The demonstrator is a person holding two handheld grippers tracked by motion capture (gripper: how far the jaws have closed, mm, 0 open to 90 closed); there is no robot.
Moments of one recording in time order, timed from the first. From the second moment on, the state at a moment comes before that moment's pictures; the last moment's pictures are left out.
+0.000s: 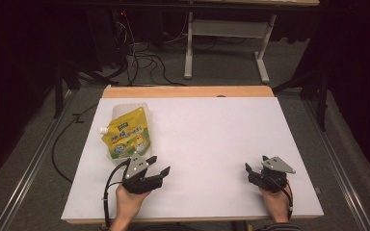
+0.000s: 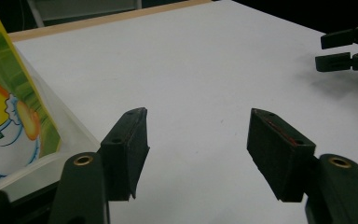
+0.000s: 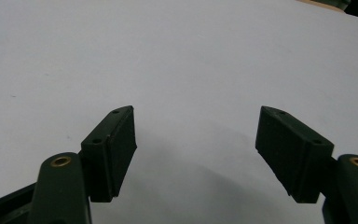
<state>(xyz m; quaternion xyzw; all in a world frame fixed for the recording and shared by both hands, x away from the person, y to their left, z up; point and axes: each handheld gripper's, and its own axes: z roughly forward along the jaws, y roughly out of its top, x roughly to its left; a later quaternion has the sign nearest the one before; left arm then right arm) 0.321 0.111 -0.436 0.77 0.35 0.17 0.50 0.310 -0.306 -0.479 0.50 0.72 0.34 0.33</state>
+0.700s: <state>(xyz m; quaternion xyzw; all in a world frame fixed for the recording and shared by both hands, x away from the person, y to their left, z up) 0.337 0.088 -0.450 0.79 0.34 0.16 0.49 0.311 -0.306 -0.480 0.50 0.72 0.34 0.34</state>
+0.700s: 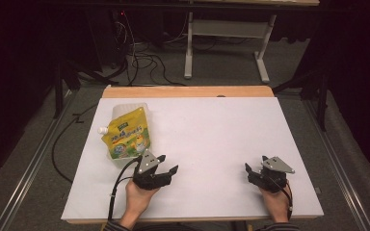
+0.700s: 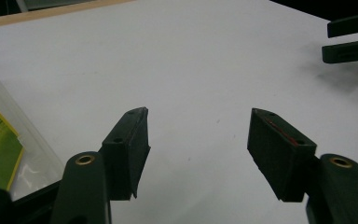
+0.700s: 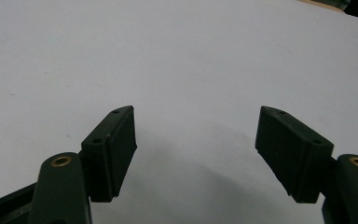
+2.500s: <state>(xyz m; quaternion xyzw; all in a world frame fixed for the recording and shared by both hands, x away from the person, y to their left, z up) 0.364 0.069 -0.481 0.79 0.36 0.18 0.47 0.311 -0.305 -0.480 0.50 0.72 0.34 0.34</state>
